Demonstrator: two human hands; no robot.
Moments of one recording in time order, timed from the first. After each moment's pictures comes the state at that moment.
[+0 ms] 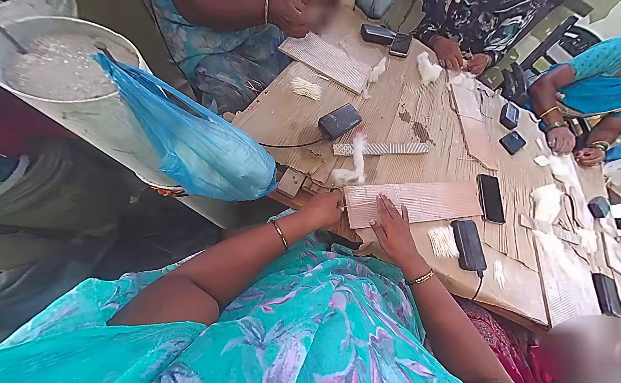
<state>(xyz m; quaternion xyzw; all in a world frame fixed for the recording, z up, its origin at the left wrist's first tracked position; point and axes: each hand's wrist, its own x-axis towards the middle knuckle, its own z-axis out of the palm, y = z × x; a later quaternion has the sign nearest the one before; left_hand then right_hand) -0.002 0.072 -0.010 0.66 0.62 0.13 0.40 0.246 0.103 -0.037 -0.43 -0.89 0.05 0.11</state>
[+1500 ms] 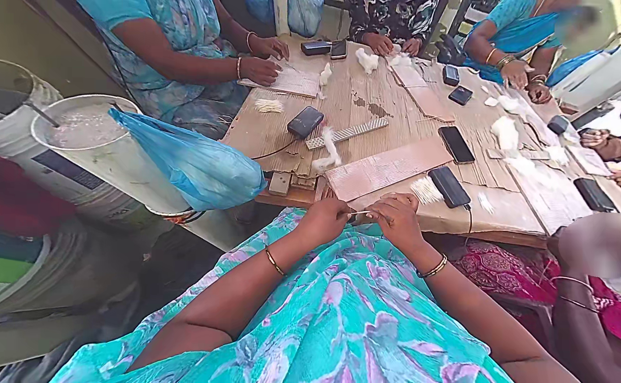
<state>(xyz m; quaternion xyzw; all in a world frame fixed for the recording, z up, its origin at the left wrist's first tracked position) 0.023 -0.027 0.027 0.76 0.53 0.21 0.32 0.254 -0.005 -0.005 -0.38 -0.86 -0.04 0.34</state>
